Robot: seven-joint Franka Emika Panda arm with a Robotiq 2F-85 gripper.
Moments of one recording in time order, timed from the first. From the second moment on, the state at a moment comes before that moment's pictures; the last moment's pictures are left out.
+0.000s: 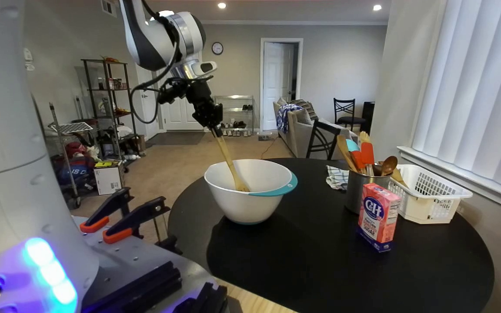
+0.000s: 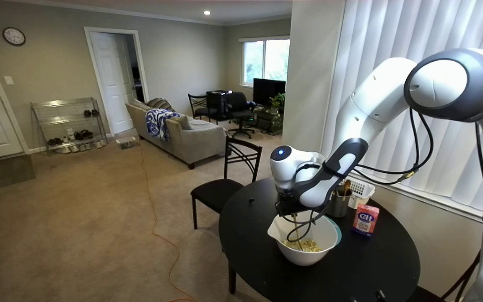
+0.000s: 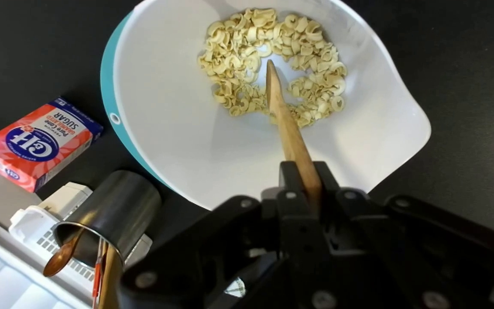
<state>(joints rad) 0.22 0.36 0.09 -2.23 -0.83 2.54 1.25</state>
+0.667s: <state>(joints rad) 0.24 0.42 0.06 -2.08 -0.71 2.46 1.24</state>
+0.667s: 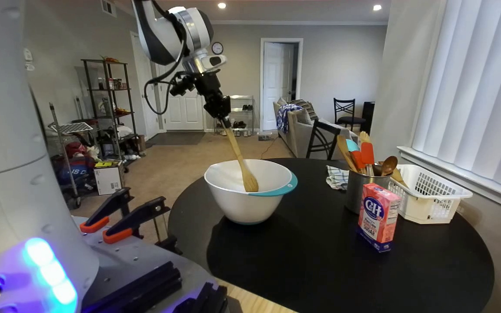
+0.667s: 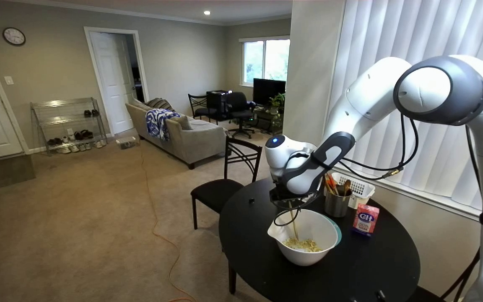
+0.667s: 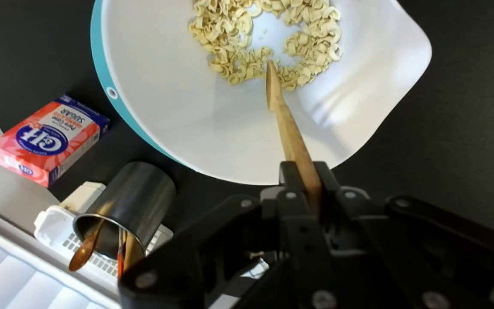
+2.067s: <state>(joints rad) 0.21 0.52 -0.08 -1.97 -0.23 2.40 1.19</state>
